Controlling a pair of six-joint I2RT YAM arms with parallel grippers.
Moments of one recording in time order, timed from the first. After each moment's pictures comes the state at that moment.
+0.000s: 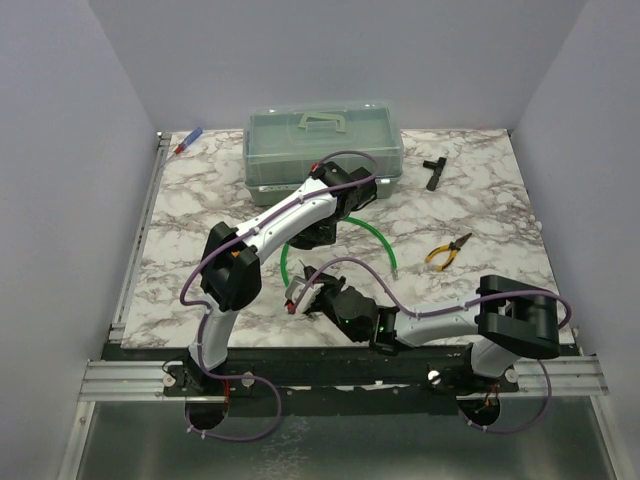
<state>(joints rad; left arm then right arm) -0.81 2.06 1.97 -1.52 -0.51 -0.83 1.33 1.58 0.65 0.80 0.58 -0.65</state>
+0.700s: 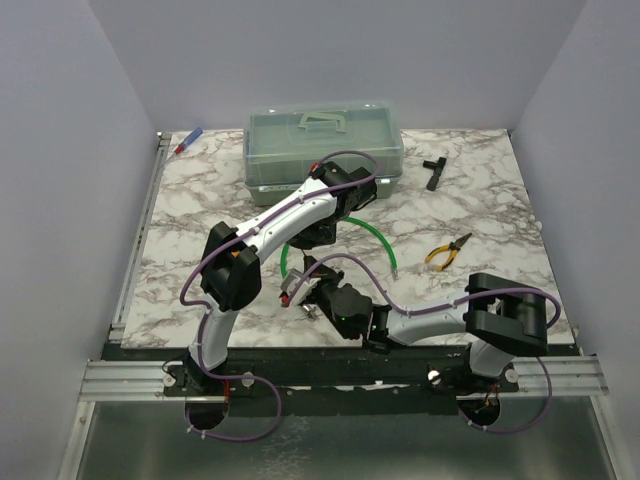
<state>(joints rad) -0.81 2.06 1.97 -1.52 -0.51 -0.83 1.33 1.65 0.69 0.90 0.69 -0.73</state>
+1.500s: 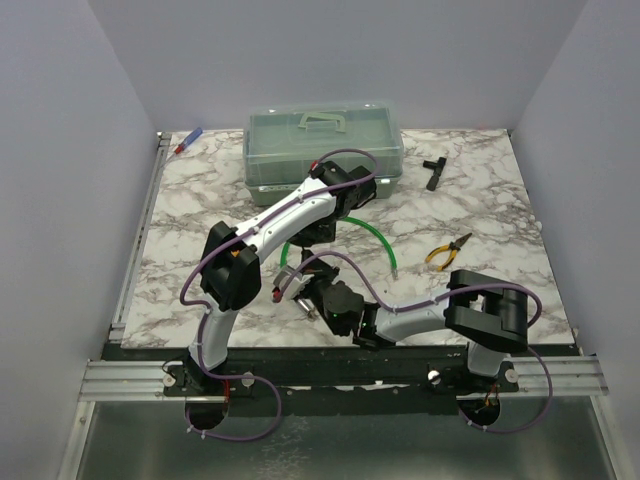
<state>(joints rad) -0.81 2.06 1.97 -1.51 -0.53 -0.82 1.30 1.76 0.76 0.99 0.74 -0.82</state>
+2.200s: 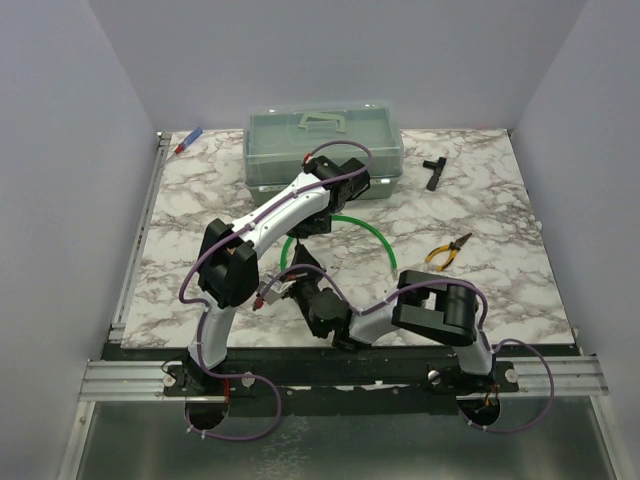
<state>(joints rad) -0.76 2.06 1.97 -1.46 -0.55 -0.82 1.31 2.02 0.87 1.30 0.84 -1.15</state>
